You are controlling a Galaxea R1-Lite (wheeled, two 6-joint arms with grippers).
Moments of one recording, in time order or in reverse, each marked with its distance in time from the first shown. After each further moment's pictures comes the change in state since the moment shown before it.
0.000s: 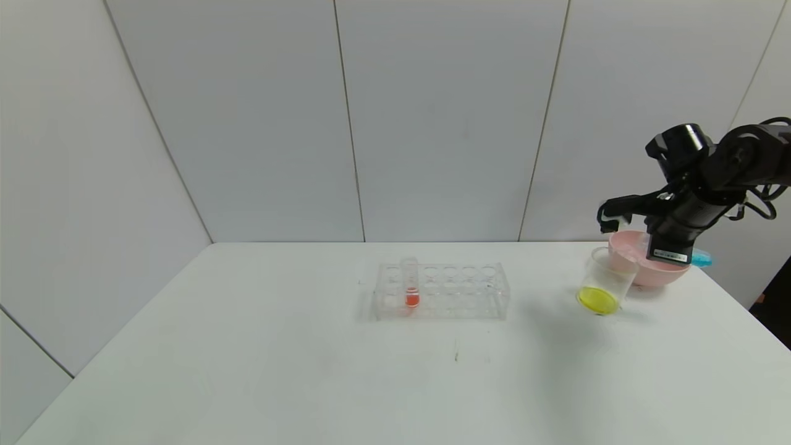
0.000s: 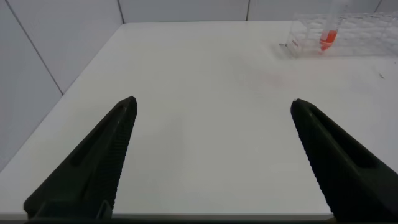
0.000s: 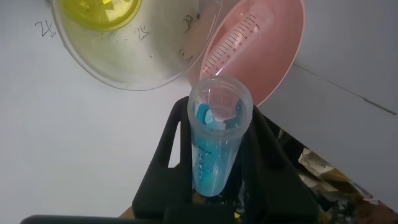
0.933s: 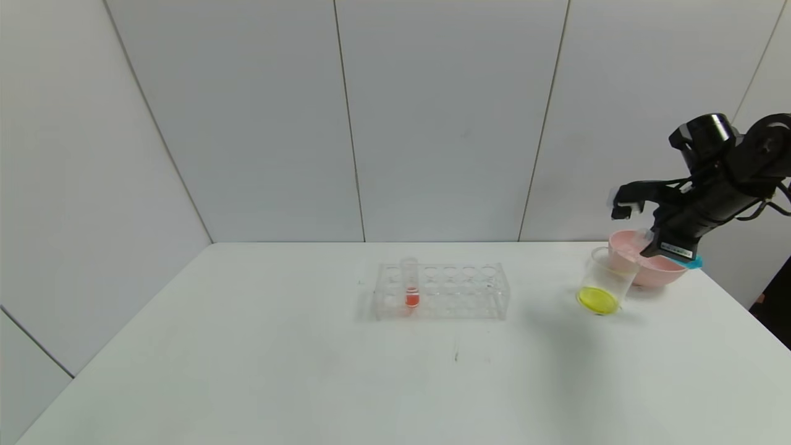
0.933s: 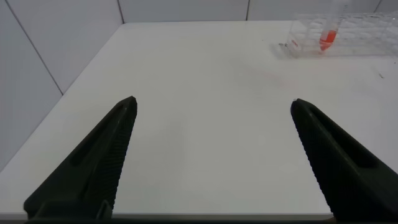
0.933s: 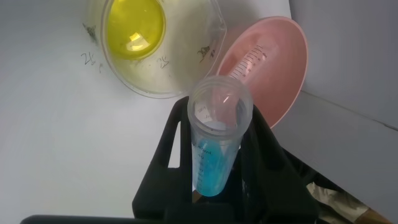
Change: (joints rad) left arm 0.000 0.000 0.000 0.000 0.000 0.000; right arm -0.047 -0.037 0.000 0.020 0.228 0.028
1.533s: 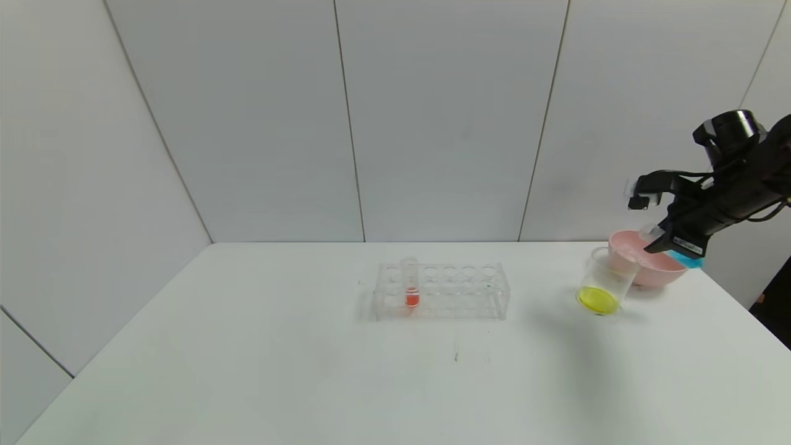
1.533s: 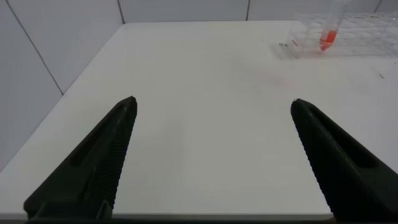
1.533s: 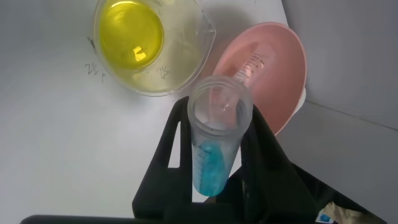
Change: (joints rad) left arm 0.000 0.000 0.000 0.000 0.000 0.000; right arm -0.063 -0.010 0.000 -0.013 0.145 0.007
